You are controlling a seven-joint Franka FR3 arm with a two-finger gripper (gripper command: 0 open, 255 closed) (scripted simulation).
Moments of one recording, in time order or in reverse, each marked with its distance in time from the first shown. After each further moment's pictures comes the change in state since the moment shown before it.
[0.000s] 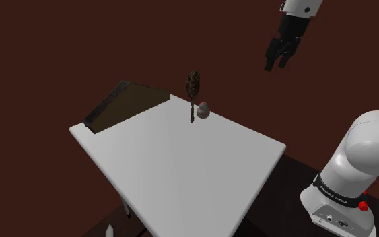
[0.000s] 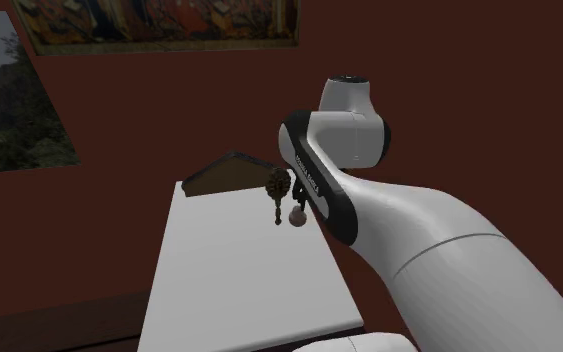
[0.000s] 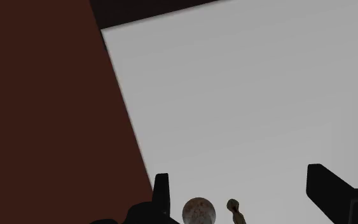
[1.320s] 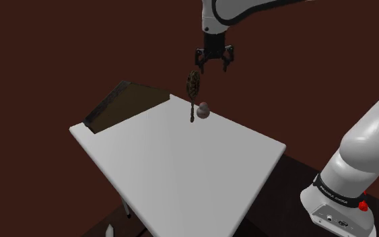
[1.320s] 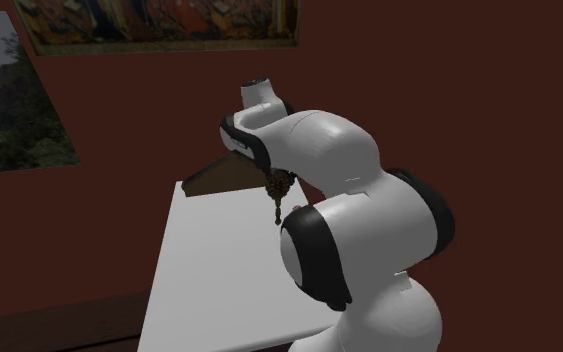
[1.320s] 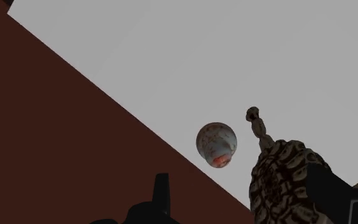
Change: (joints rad) arm -0.156 0.692 0.400 0.462 -0.194 0.165 0.862
